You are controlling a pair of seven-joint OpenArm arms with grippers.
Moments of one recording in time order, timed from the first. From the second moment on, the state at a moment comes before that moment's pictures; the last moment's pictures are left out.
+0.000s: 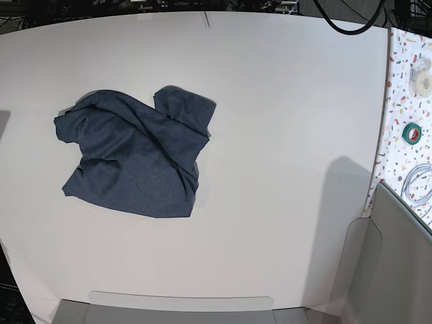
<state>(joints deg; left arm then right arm) 0.7 2.2 -5.7 5.7 0.6 -2.7 -2.5 -0.5 -2.2 2.1 8.1 -1.4 -1.7 1.7</state>
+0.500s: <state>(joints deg) 2.5 2.2 -6.1 6.7 0.1 -2.7 -3.0 -4.3 -2.2 2.3 14.8 -1.5 -1.7 1.9</state>
